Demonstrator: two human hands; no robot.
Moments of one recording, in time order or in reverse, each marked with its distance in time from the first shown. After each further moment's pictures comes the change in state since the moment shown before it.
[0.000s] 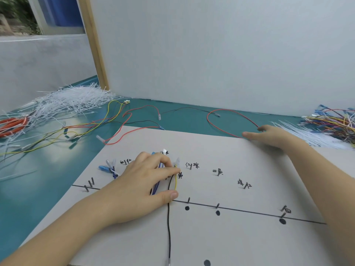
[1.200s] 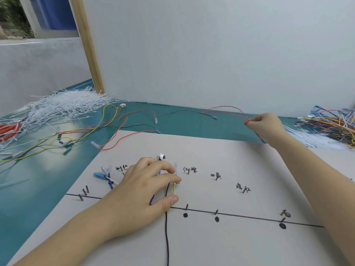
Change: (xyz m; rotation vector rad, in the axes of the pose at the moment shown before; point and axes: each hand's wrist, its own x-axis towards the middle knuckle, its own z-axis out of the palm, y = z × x) left_hand -0.001 0.004 0.006 -0.039 0.084 0.031; right_hand -0.005 -0.030 -0.002 0.365 0.319 -0.161
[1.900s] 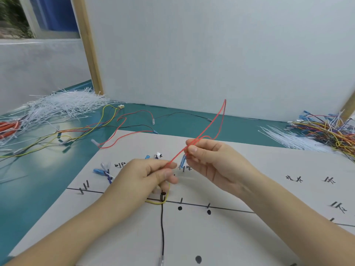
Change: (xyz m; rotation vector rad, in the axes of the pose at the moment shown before) left_hand 0.007 0.026 -0.007 -0.798 0.206 -0.352; right_hand -0.171 -0.077 0.023 1.095 -0.749 0.139
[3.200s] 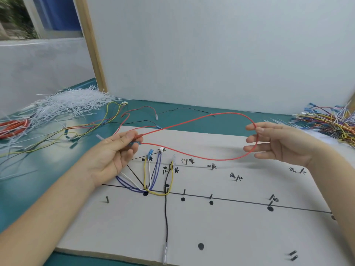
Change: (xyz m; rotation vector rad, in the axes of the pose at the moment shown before) left_hand 0.037 -0.023 -0.058 -0.781 0.228 -0.309; right_hand 0.001 -0.060 -0.144 -0.366 -0.002 0.019
